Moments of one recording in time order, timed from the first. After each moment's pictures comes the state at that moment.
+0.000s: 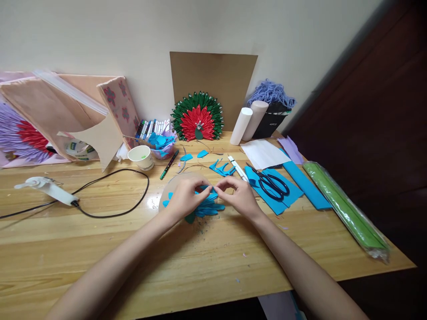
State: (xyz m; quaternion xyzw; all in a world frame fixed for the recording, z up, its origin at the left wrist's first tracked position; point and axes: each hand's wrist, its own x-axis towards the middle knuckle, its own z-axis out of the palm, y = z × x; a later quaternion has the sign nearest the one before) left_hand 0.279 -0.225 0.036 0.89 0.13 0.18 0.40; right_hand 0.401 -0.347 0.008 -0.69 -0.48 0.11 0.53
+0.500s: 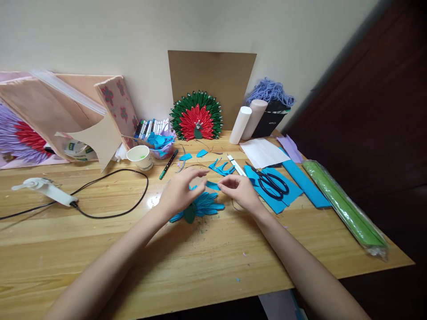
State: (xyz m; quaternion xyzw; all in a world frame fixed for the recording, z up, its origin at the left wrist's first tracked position) left_hand 0.275 -0.209 0.038 0.90 0.09 0.25 0.34; right_hand 0.415 -0.345 0.001 -0.70 -0.39 0.22 0.56
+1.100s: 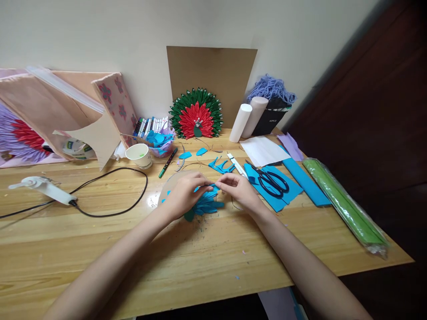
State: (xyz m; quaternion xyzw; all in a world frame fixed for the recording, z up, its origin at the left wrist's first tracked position) left_hand 0.279 -0.216 0.036 0.94 0.03 0.18 0.30; right_hand 0.412 -0.344 0.007 -0.64 -0.35 0.33 0.60
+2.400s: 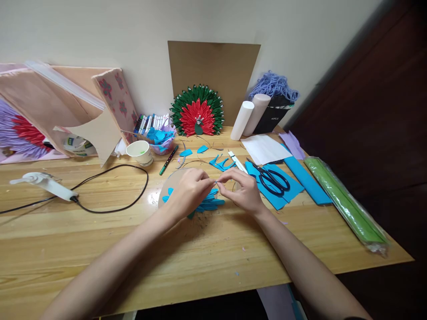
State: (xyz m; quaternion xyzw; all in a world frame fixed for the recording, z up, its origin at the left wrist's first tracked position) left_hand 0.278 -0.225 0.032 0.95 -0.03 0.30 0.11; right_hand 0.405 -0.354 0.016 -0.65 -0.57 -0.02 0.51
